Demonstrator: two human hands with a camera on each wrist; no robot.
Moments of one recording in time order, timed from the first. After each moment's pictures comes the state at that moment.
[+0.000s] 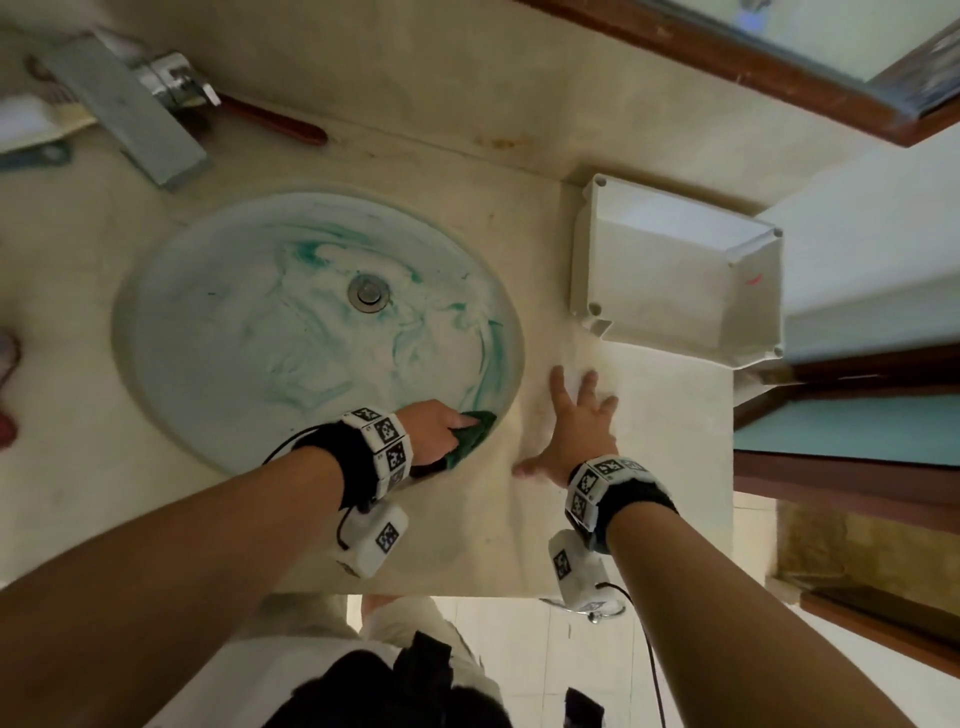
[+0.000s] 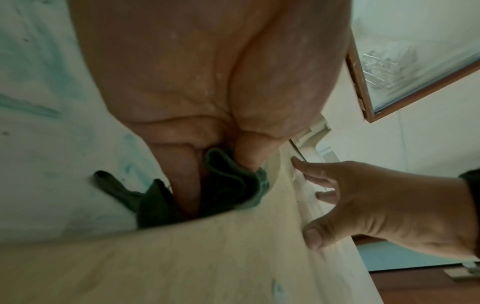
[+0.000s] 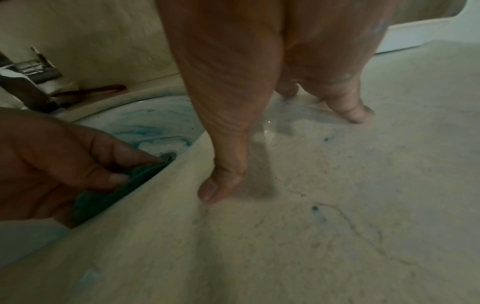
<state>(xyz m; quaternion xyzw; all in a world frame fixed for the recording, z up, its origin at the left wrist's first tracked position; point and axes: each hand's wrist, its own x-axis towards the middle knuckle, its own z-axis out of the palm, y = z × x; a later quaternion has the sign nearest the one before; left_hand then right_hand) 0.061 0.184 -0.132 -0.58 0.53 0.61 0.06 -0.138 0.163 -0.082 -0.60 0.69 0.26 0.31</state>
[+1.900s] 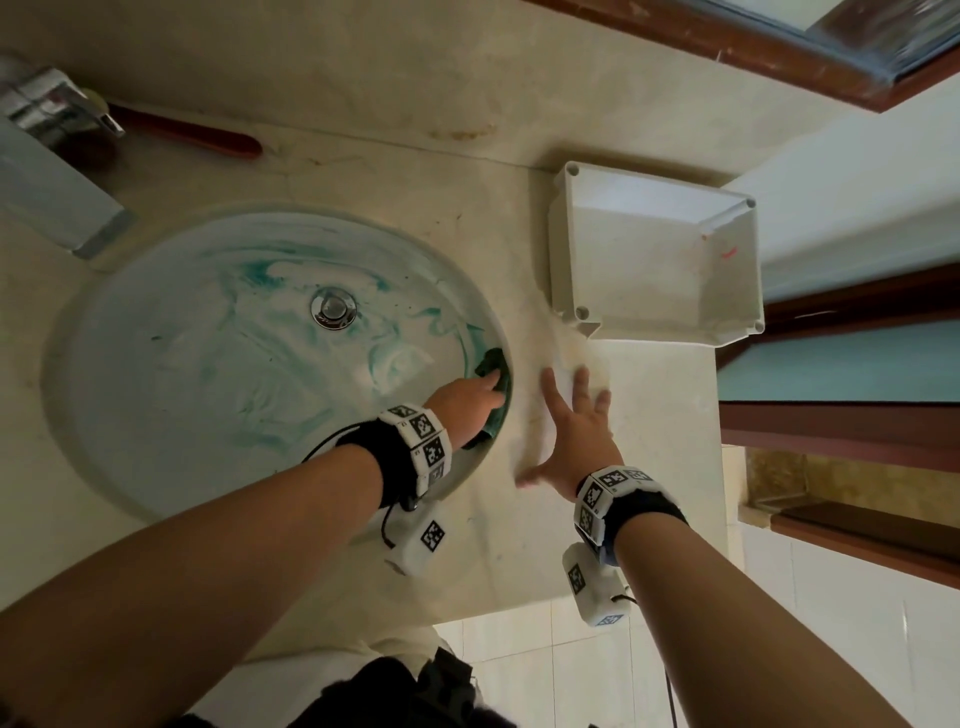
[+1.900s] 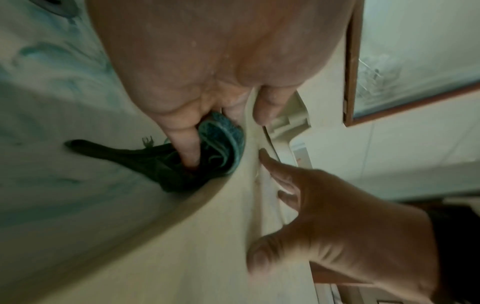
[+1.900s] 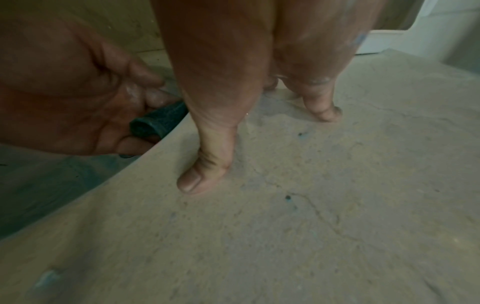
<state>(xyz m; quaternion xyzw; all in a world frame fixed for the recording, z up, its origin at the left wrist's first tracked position) 0.028 0.125 -0.115 -0.57 0.36 0.74 -0.05 -0.138 0.162 -0.081 -0.56 0.72 0.23 0.34</state>
